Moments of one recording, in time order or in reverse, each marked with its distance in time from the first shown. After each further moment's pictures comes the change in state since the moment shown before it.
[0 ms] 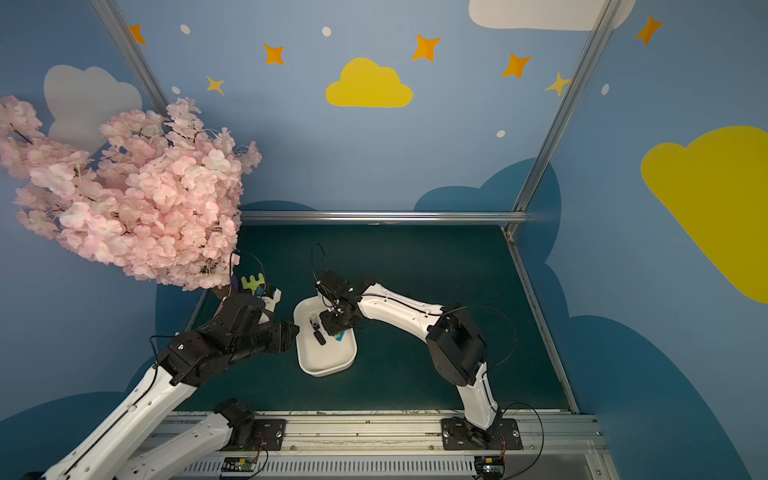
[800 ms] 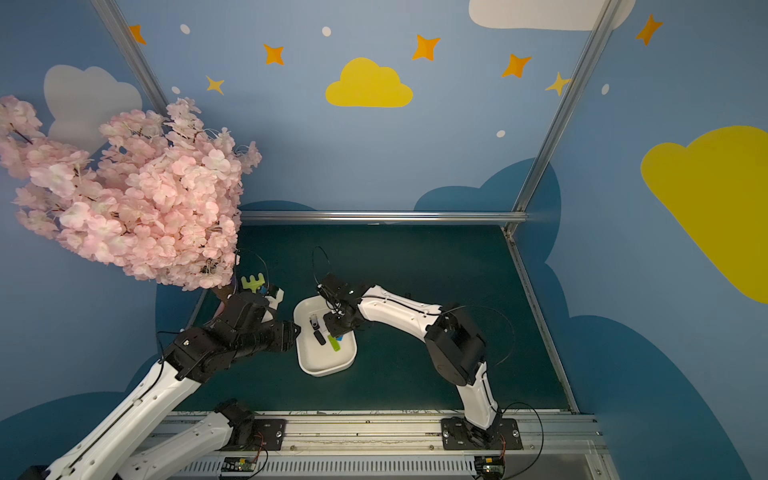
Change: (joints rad) left arm 0.000 0.037 0.000 0.004 0.015 0.000; right arm -0.038 -0.088 -0.087 0.006 0.071 0.006
